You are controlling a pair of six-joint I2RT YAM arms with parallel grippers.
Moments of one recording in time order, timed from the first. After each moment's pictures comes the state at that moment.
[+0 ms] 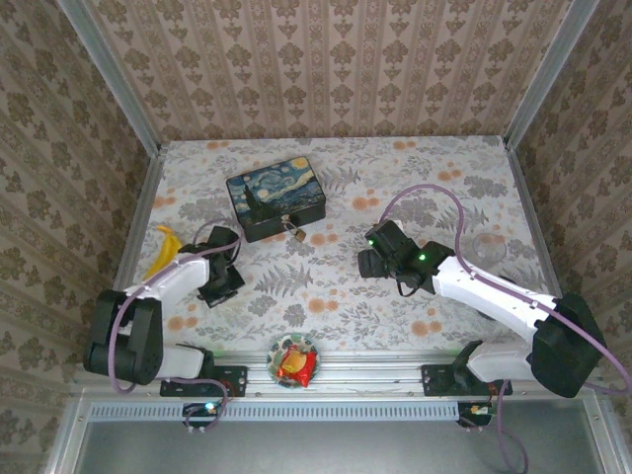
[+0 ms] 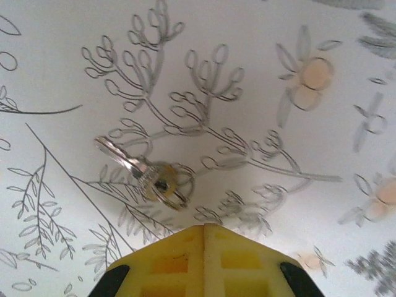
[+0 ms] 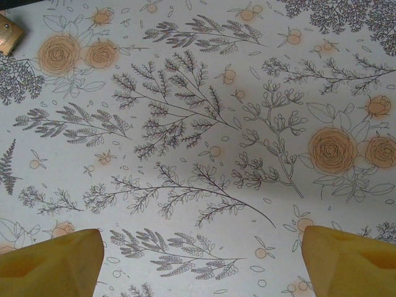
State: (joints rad) left arm -0.31 1.34 0.68 -0.77 -0.08 -0.81; right arm 0.71 1.28 0.88 -0.62 0.31 0.53
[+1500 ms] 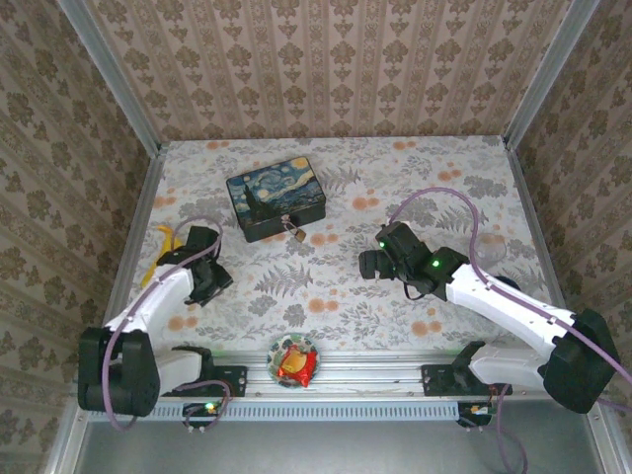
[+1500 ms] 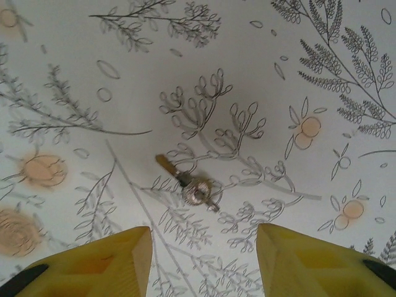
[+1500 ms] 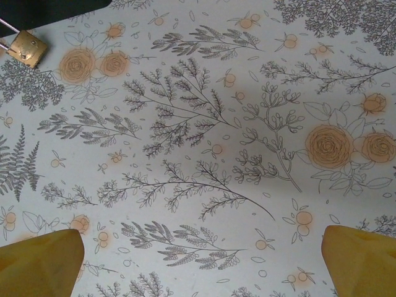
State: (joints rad) left arm -0.17 1.19 0.65 -0.77 -0.07 -0.82; right arm 0.69 1.18 0.83 -0.61 0.28 0.54
